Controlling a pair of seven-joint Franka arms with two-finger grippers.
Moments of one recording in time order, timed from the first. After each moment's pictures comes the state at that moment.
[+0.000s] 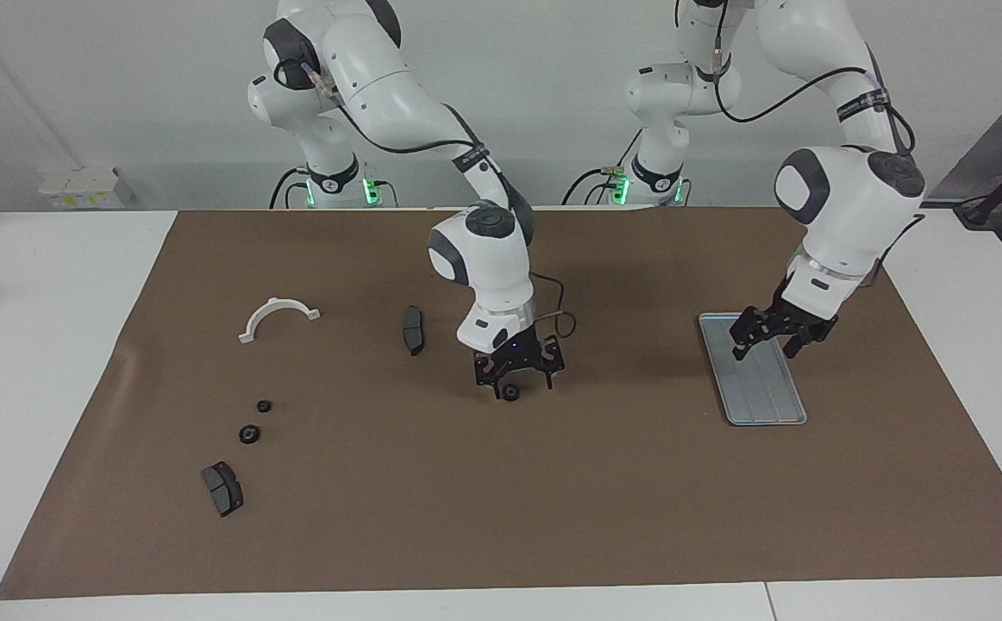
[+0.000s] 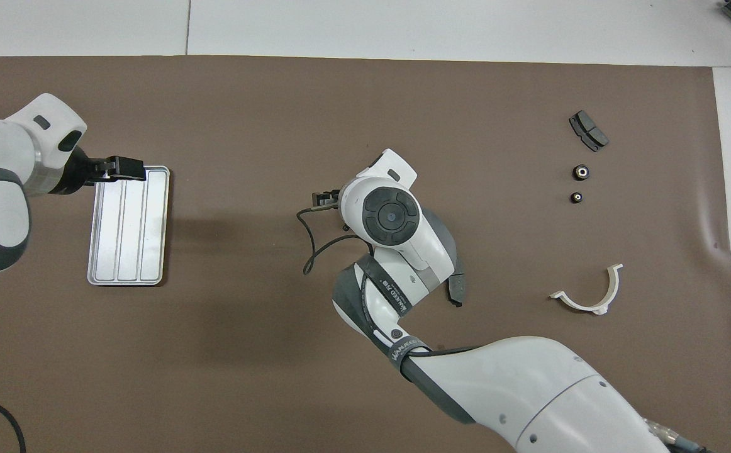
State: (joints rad) left arm 0.03 0.14 -0.02 -1.91 -0.14 2.19 0.11; right arm 0.55 0.60 0.04 -1.64 -0.12 2.58 0.58
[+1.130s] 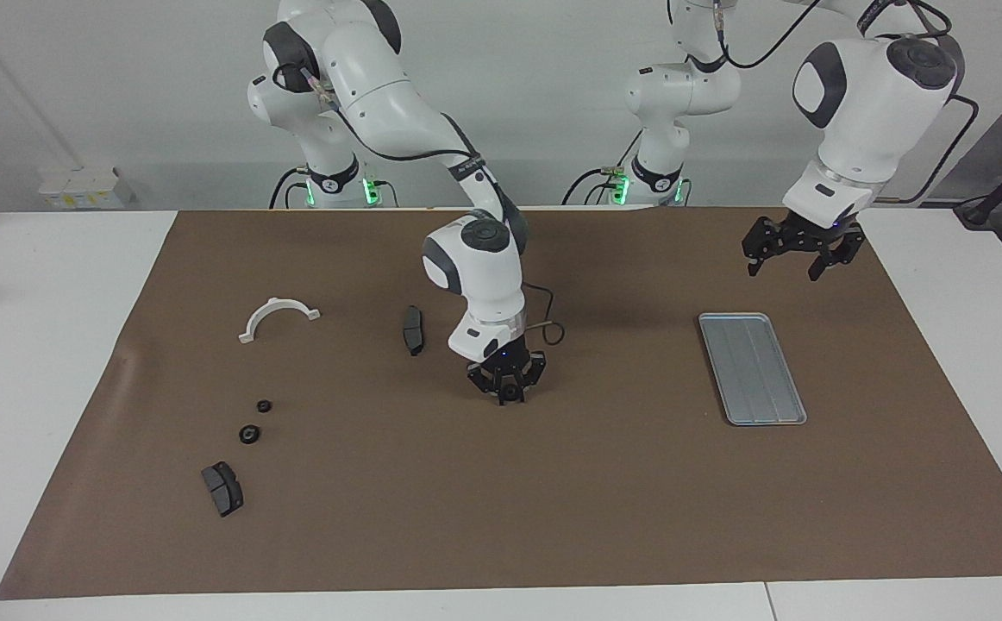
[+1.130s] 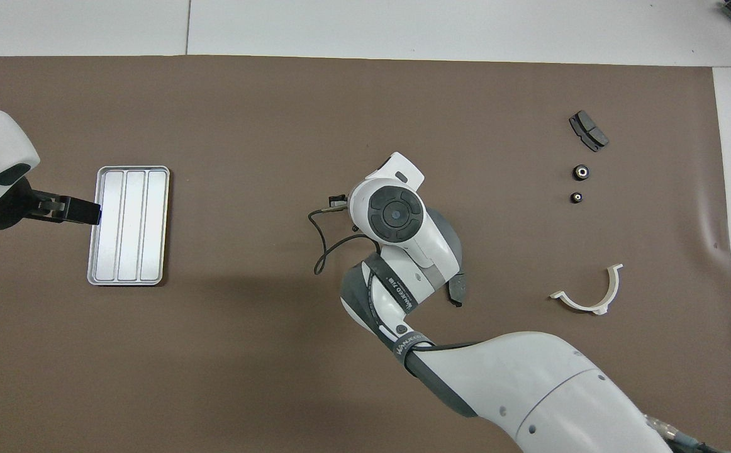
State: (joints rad) left arm -0.01 -0.06 -0.05 -1.83 0.00 1.80 0.13; right arm 0.54 0.60 0.03 -1.67 -0.12 2.56 0.58
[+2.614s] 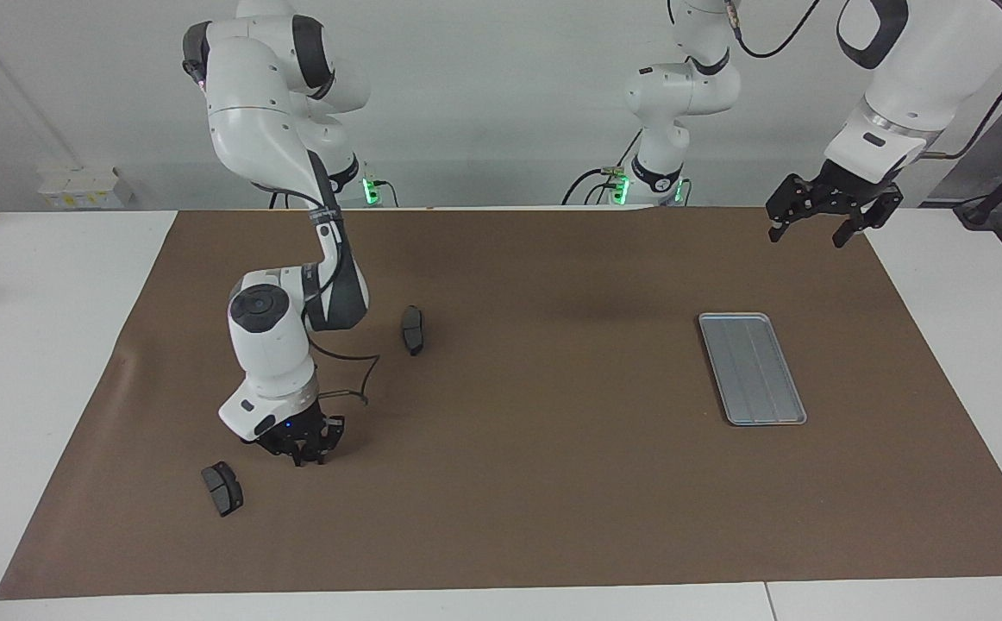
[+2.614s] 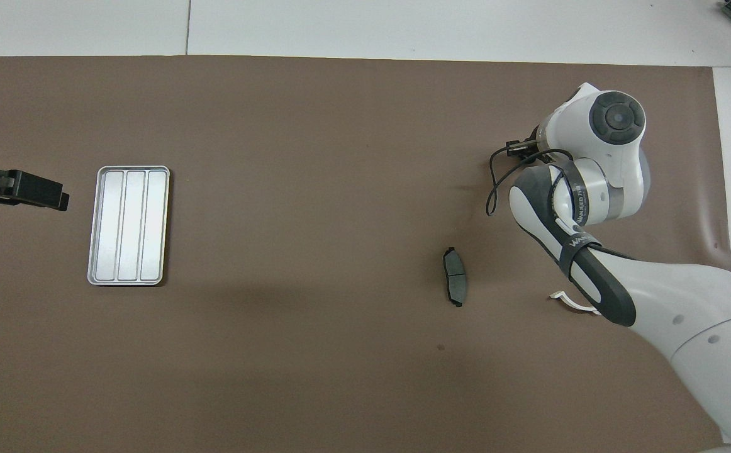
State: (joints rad) left arm 0.00 0.00 -0.04 -1.59 -0.04 1.59 0.12; right arm 0.08 0.60 0.01 -1.64 -0.14 2.43 0.07
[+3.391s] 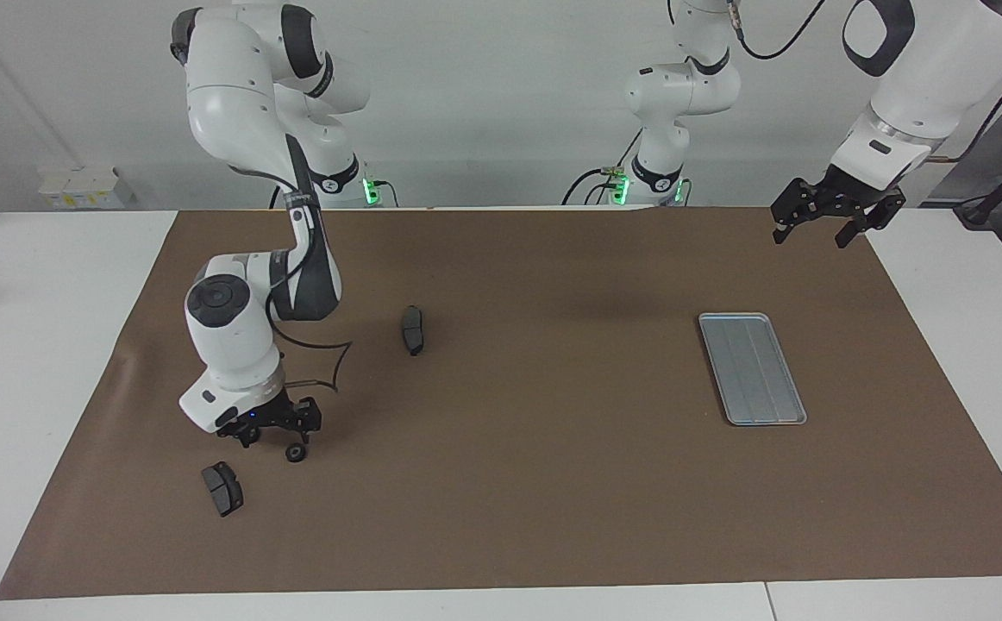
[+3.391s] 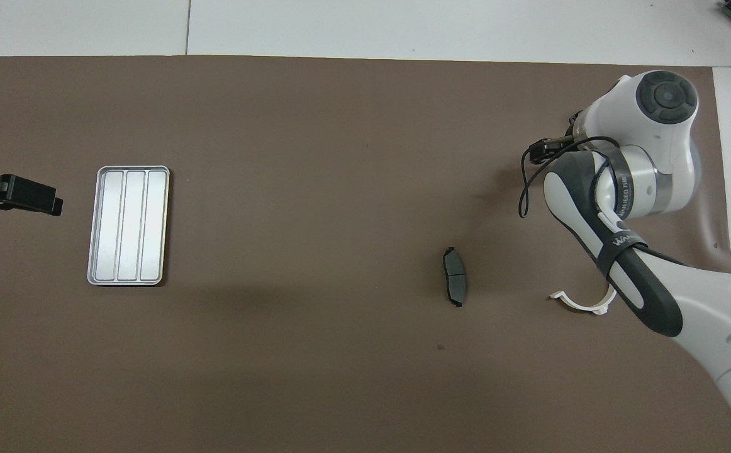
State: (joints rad) left arm 0.01 -0.01 -0.03 -1.60 -0.04 1.58 0.12; right arm 0.04 0.49 0.01 -1.62 -0.14 2.21 0.05
